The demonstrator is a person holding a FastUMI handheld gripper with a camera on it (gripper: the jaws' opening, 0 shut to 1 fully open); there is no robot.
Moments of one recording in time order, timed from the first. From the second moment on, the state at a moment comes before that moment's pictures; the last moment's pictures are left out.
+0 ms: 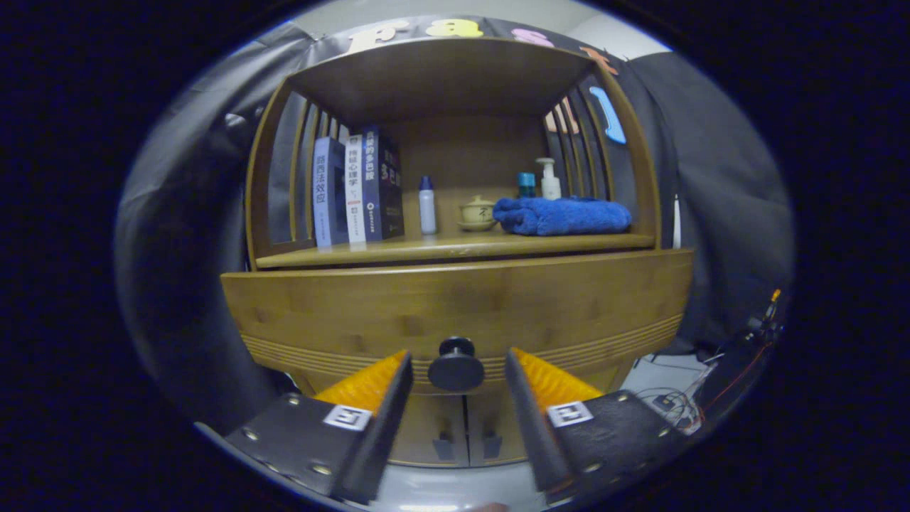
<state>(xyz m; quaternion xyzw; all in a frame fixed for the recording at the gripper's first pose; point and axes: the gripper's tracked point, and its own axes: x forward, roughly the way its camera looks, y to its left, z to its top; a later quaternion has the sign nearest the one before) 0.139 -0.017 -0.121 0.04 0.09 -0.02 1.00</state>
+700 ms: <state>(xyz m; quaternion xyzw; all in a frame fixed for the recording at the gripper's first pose) 0.053 -0.017 -0.132 0.01 0.13 -0.04 0.99</state>
